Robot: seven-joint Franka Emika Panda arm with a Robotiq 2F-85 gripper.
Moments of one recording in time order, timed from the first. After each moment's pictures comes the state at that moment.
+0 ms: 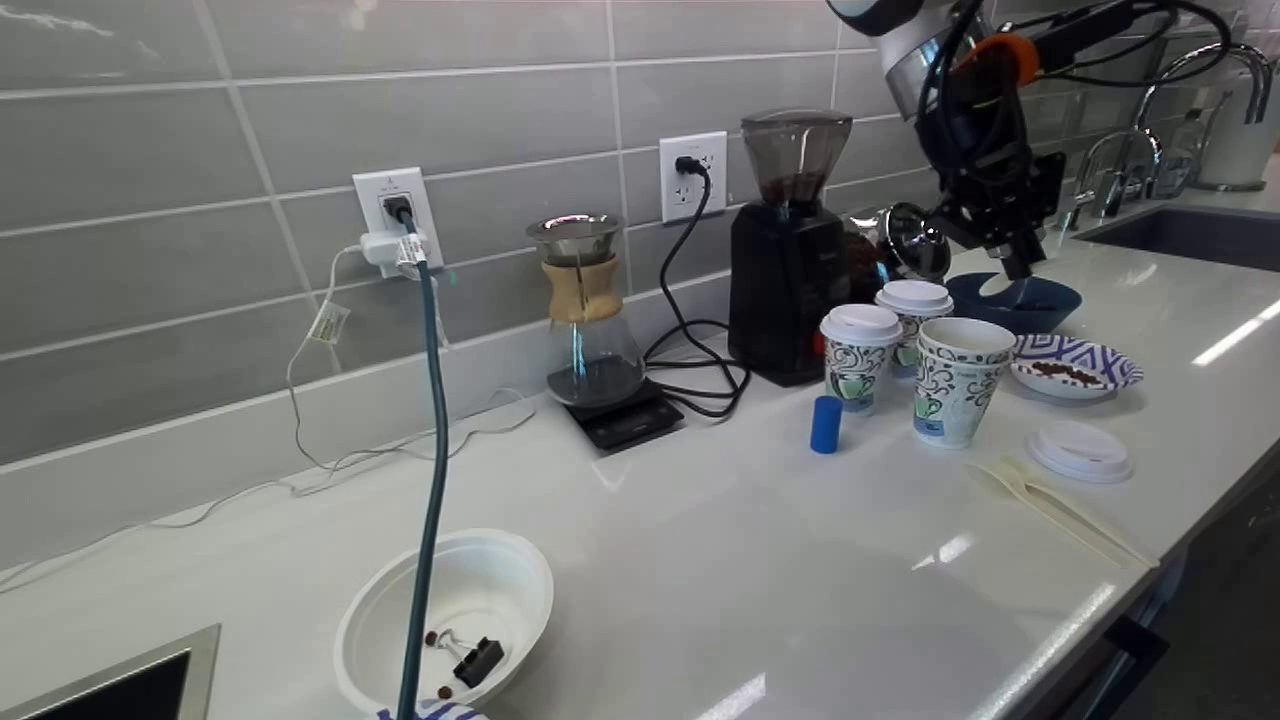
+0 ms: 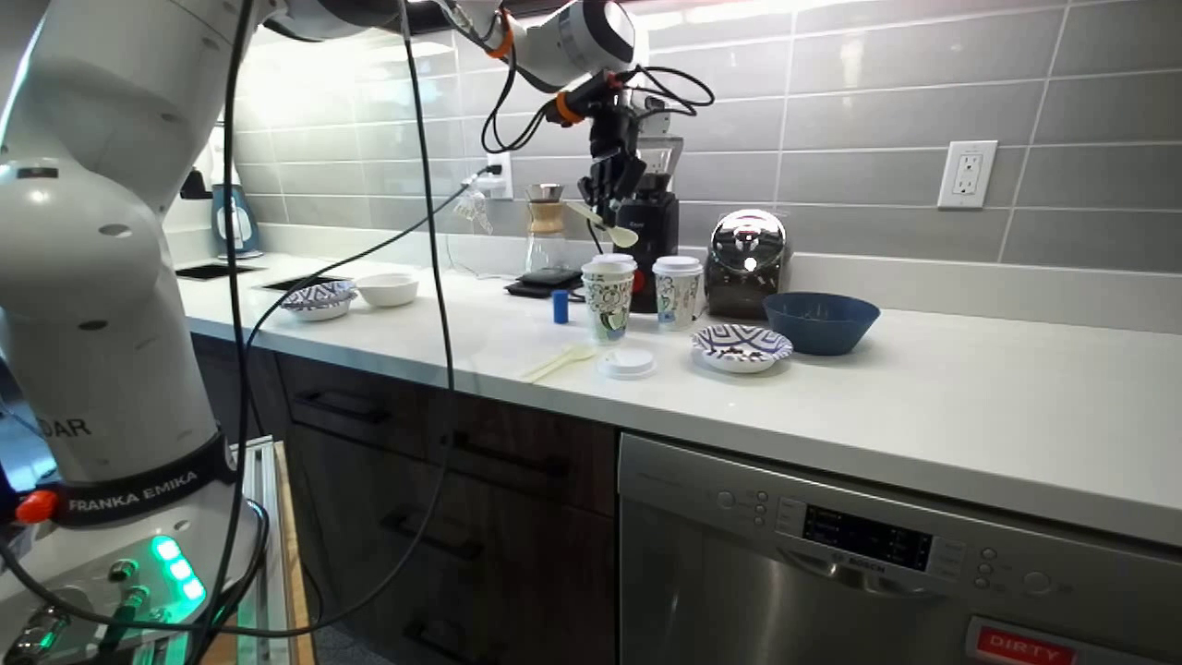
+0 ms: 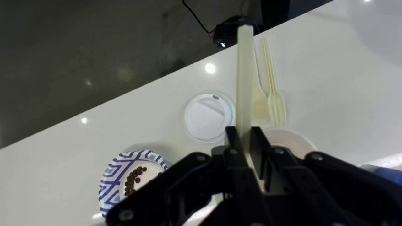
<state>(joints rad) 0.20 0.54 0.07 -1.22 -0.32 1.28 0.12</state>
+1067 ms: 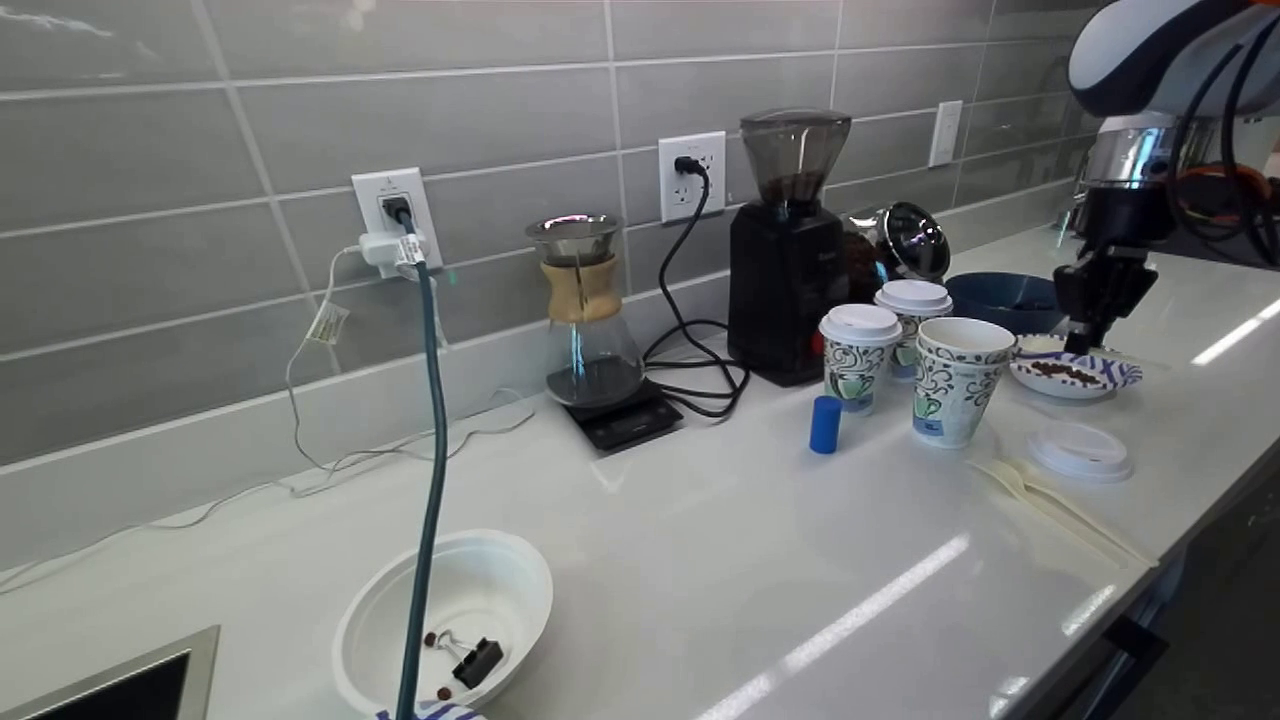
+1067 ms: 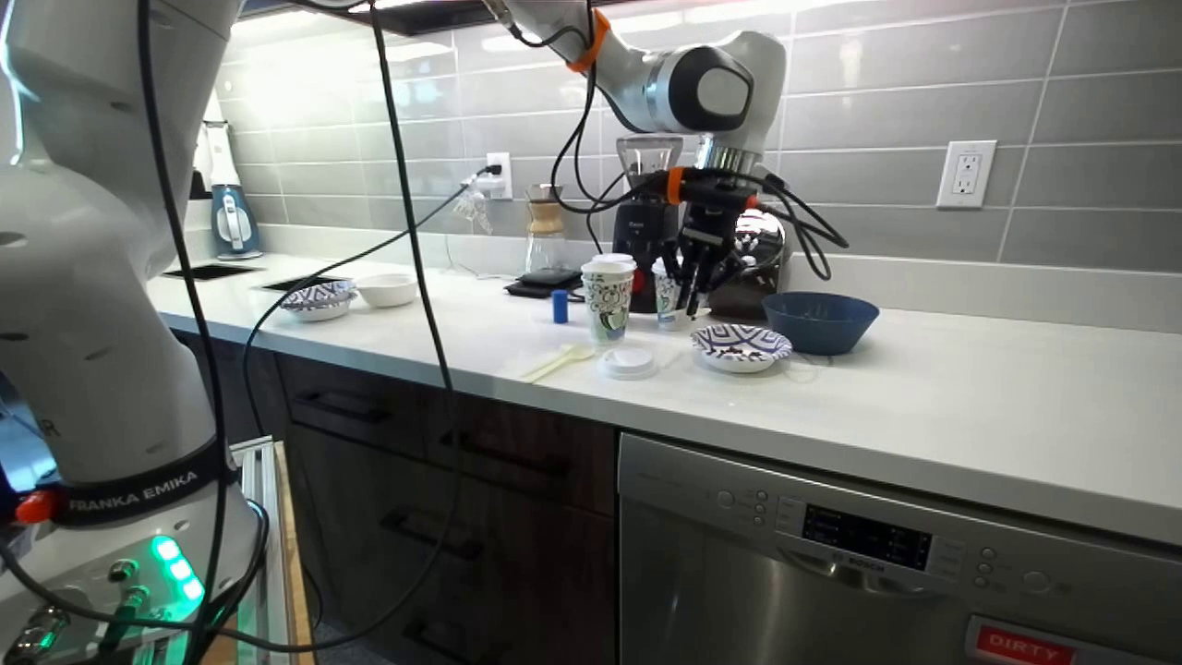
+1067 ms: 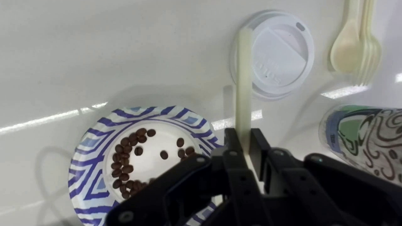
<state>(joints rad) -0.19 0.49 0.07 -1.57 0.05 1.89 -0.48</state>
